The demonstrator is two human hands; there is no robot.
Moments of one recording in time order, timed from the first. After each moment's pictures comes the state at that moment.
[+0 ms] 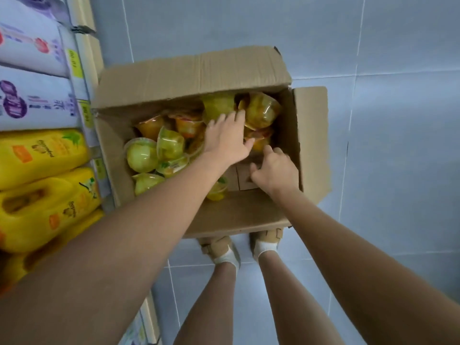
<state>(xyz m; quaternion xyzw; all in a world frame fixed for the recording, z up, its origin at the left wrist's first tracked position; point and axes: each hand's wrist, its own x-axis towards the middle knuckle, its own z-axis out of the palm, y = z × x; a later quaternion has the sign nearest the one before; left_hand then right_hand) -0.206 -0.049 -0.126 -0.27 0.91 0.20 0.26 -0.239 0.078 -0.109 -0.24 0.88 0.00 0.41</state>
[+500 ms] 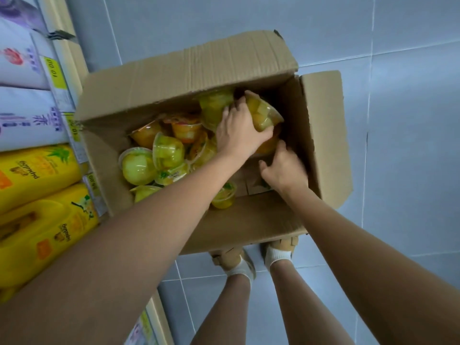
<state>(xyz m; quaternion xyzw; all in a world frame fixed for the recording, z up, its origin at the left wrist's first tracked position) -0.228 -0.037 -0.162 -0.38 0.86 0.28 0.19 -0.240 0.087 -0.166 -0.13 0.88 -0.04 0.45</state>
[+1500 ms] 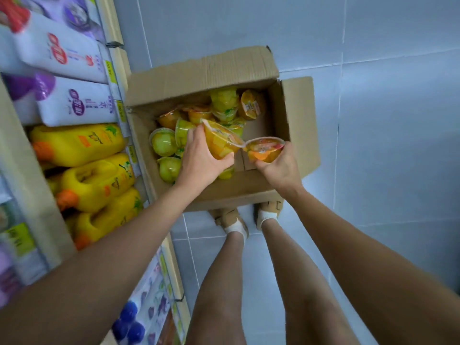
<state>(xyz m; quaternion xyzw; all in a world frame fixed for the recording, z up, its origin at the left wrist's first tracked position) -0.132 -0.047 0.015 -0.46 0.78 0.38 0.18 -0.222 0.103 -0.017 0.04 0.84 -0.31 0.45</state>
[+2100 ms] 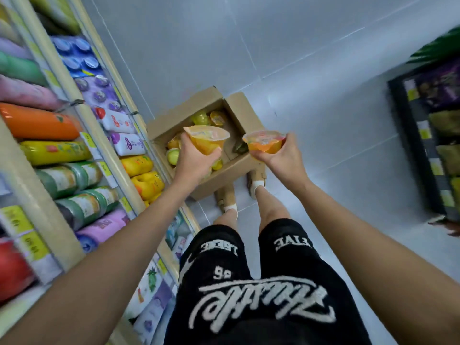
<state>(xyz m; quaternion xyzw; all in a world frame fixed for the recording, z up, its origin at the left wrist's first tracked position) -0.105 0.001 0.342 -0.42 0.76 0.47 0.15 -0.170 0.189 0.345 0.12 0.85 -0.42 0.31</state>
